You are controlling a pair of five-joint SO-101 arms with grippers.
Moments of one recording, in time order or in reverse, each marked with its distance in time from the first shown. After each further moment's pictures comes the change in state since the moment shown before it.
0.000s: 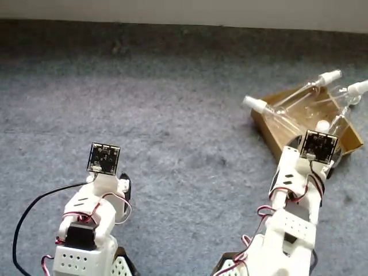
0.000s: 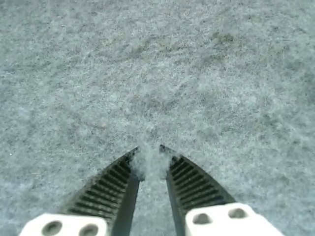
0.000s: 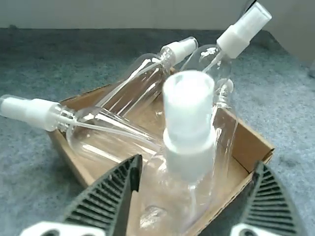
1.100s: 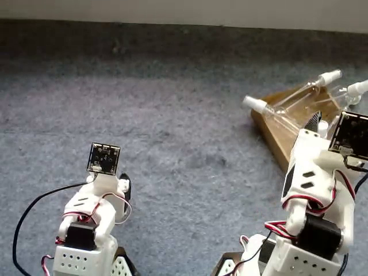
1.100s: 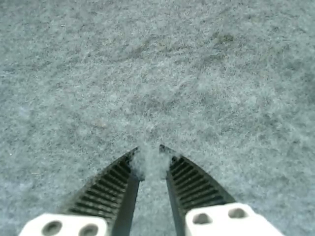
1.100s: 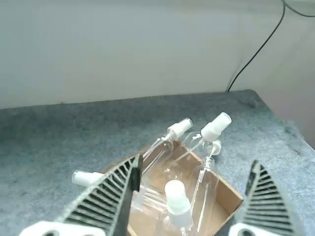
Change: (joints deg) left arm 0.0 0.0 0.0 0.0 0.0; right arm -4.0 -15.9 -44.7 53.5 -4.3
